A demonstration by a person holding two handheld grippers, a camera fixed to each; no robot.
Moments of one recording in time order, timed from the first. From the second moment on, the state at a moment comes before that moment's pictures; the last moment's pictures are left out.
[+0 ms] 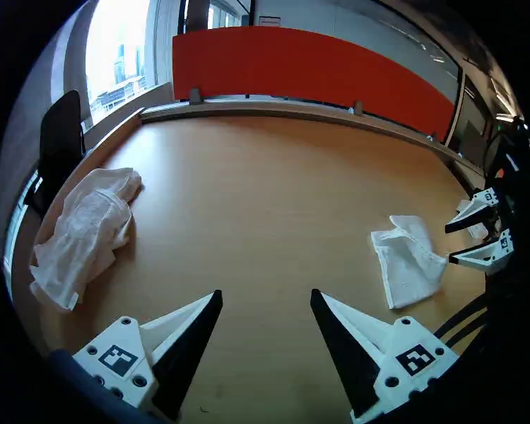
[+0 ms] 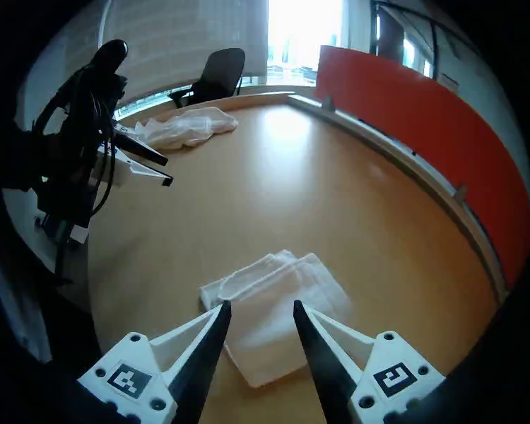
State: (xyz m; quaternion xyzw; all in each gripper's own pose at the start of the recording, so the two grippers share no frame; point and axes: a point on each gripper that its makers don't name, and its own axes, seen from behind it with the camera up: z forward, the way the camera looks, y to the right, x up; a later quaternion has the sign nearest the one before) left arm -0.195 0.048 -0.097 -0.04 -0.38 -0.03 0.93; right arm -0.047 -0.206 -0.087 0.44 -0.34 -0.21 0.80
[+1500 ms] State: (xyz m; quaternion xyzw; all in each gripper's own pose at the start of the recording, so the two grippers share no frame) left arm -0.193 0.053 -0.102 -0.04 -0.38 -0.03 0.93; right arm -0.119 -0.140 -0.137 0.39 -0.43 -0.21 0.79
